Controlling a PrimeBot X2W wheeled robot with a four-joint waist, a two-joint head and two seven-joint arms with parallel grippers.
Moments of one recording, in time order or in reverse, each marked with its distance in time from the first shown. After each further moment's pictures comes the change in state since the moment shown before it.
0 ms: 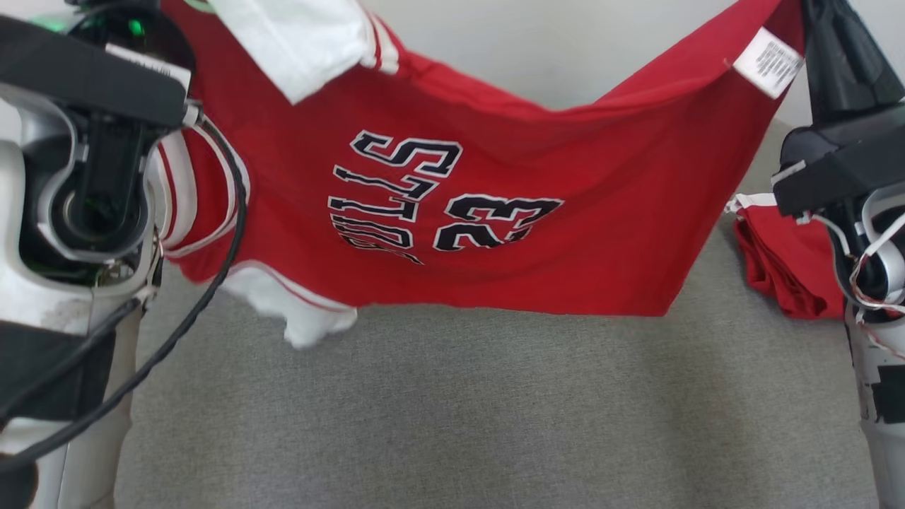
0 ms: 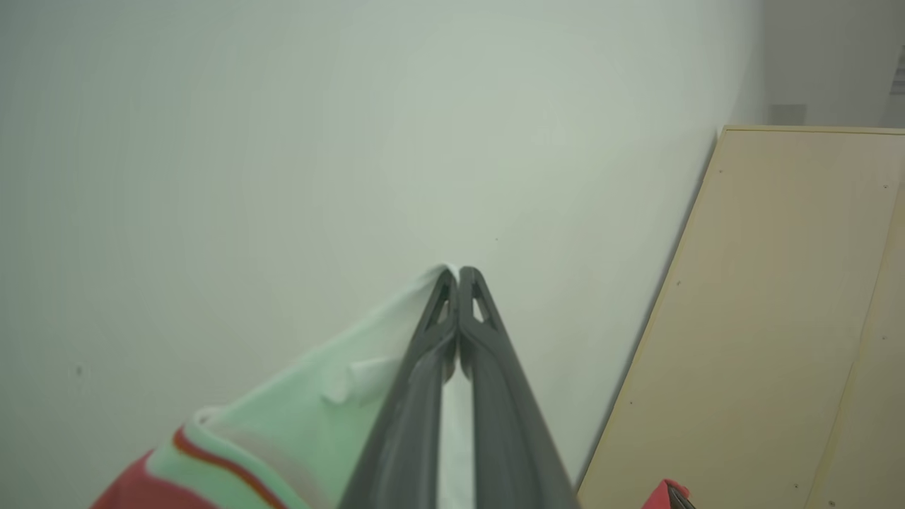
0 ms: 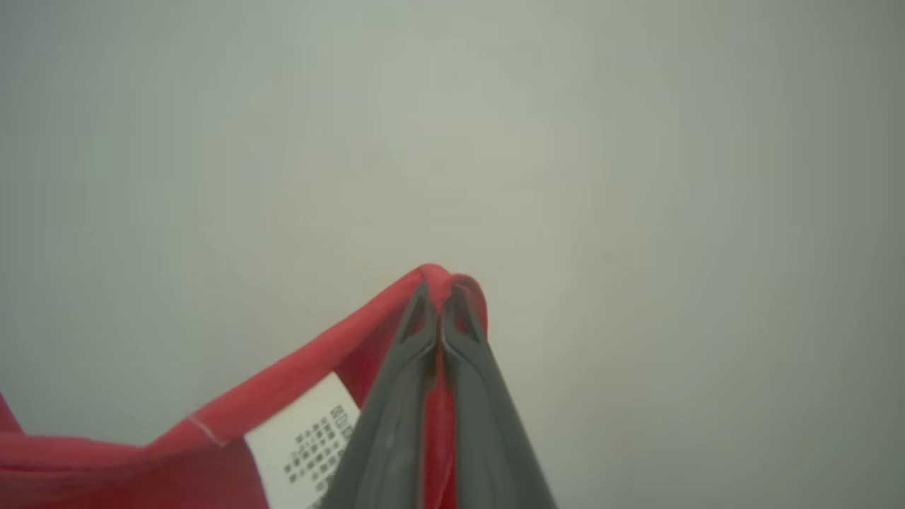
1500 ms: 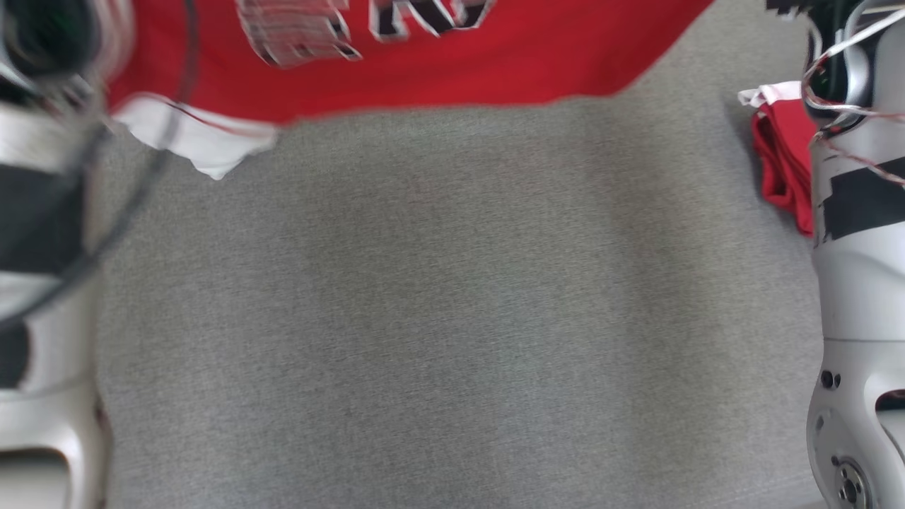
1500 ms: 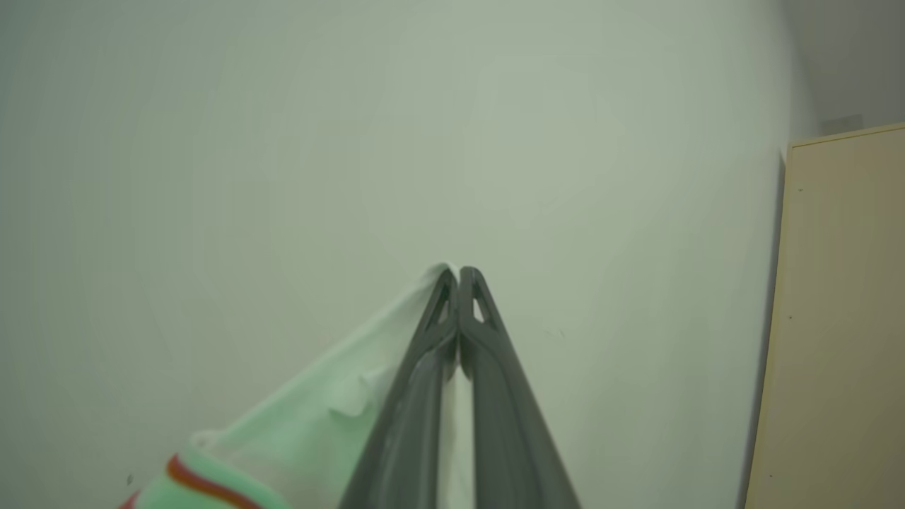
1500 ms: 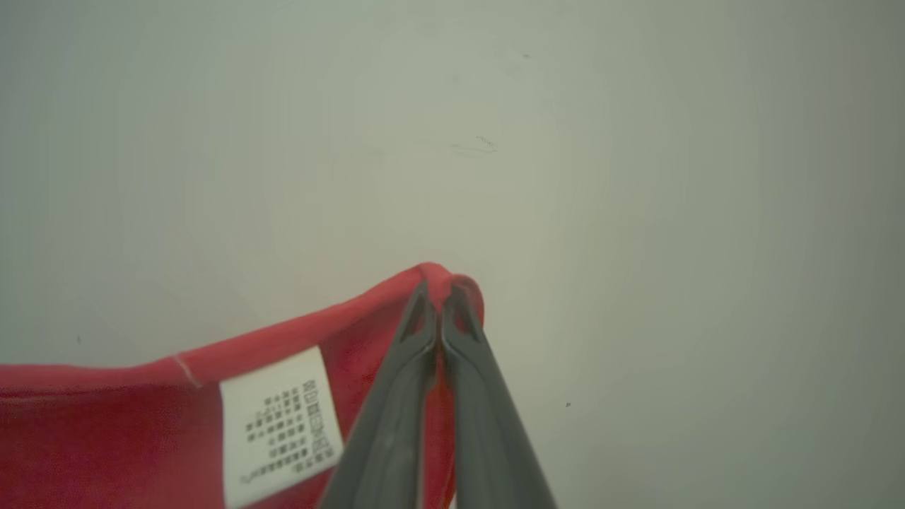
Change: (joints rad) left arm -0.346 -0.048 0.030 0.262 0.326 -0.099 -0.355; right arm -0.487 0.173 -0.063 0.530 -0.253 0.000 -0.422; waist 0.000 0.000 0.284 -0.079
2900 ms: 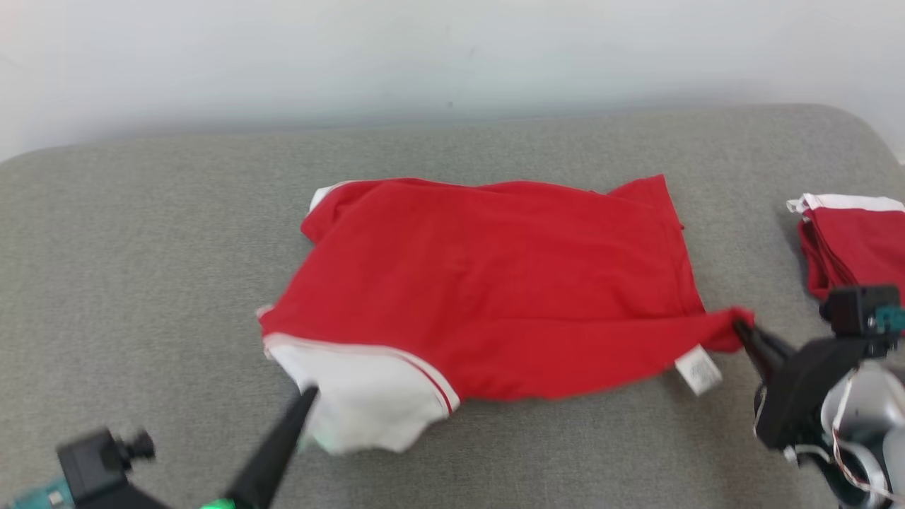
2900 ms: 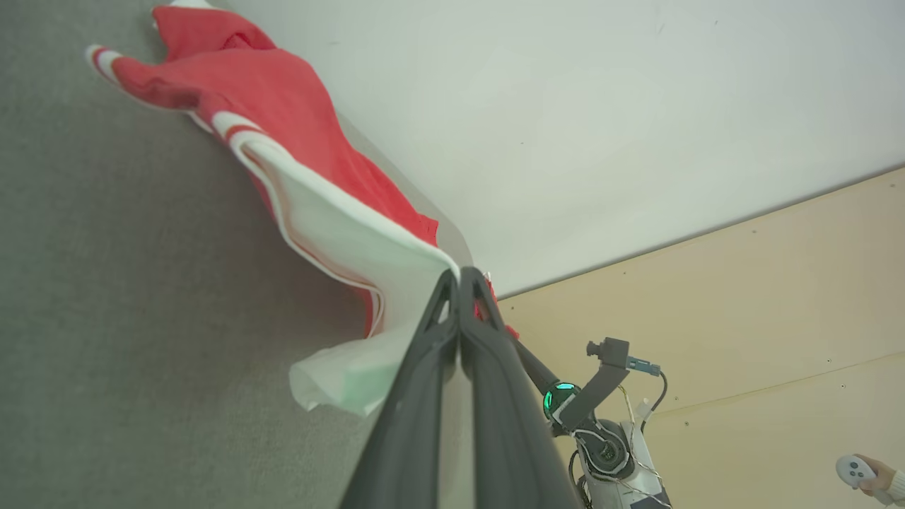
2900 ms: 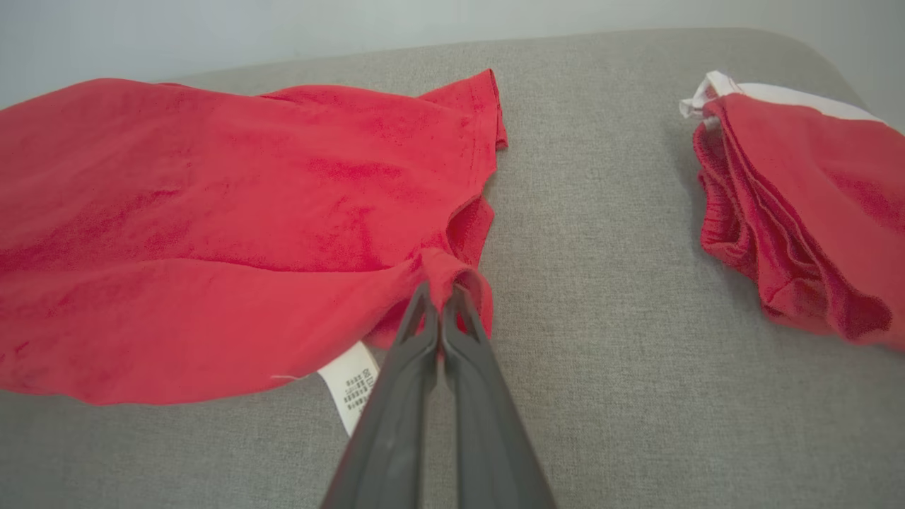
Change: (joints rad) left arm 1.317 0.236 -0.144 -0.738 -0.729 0.150 0.372; right arm 1.000 -0.165 -0.054 -0.507 0.370 0.000 0.844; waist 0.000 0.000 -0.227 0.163
